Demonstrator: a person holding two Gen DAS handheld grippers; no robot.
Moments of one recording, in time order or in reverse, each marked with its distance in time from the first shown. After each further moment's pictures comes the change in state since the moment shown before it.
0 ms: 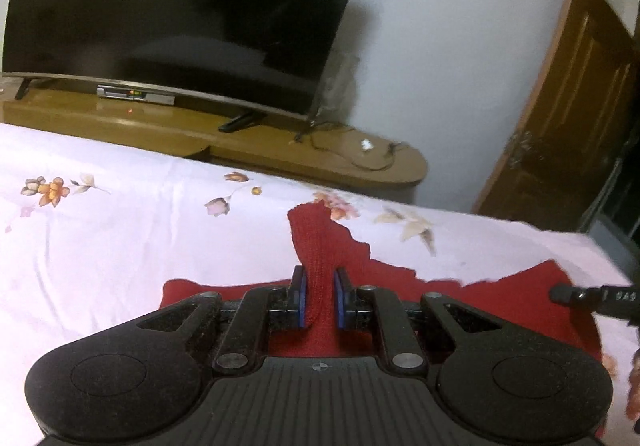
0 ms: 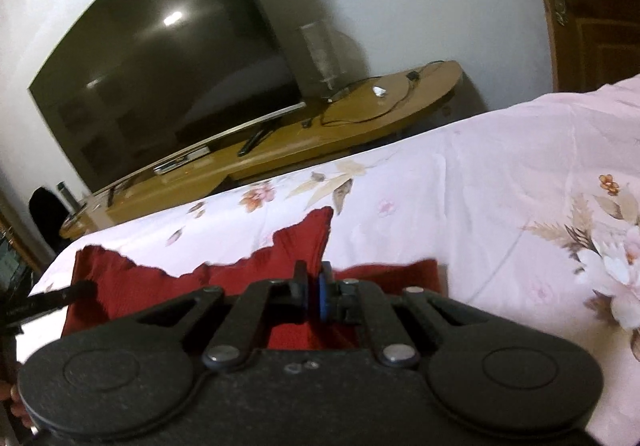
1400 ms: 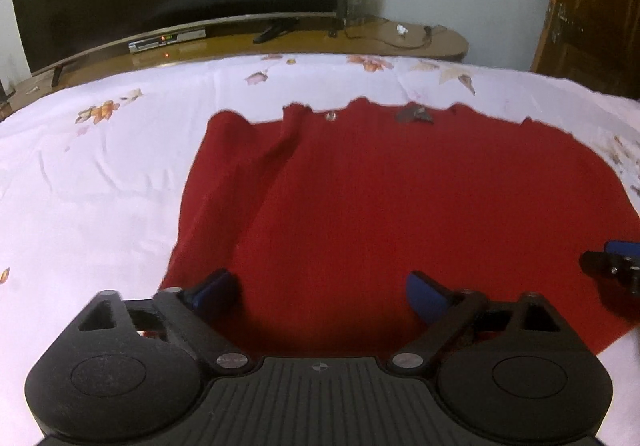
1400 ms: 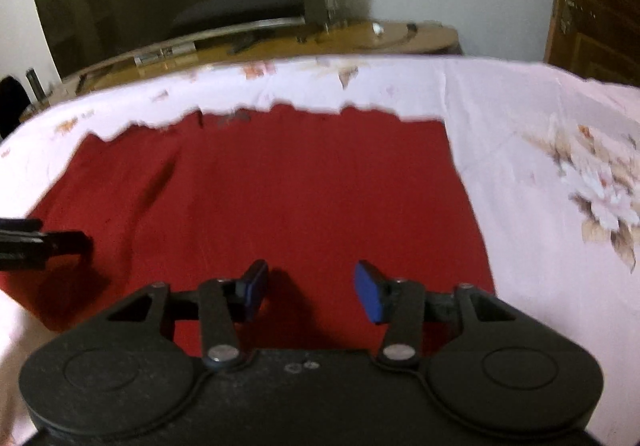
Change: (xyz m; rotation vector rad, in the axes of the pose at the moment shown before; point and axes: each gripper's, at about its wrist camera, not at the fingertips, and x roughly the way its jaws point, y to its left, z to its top) left arm -0.033 -0.025 -0.094 0.179 0.251 0.214; right arm -0.002 0.053 -0.119 -0.212 0.186 -0.190
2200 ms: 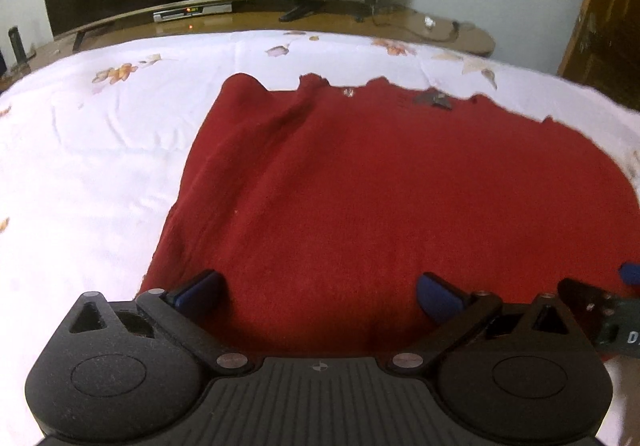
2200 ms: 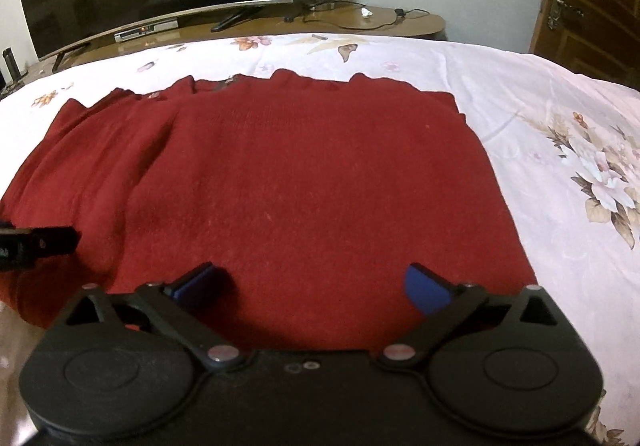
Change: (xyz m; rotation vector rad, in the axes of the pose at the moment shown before) left arm 0.009 -0.006 -0.008 -0.079 0.052 0.050; right arm 0.014 0.033 -0.011 -0.011 0.014 -0.090
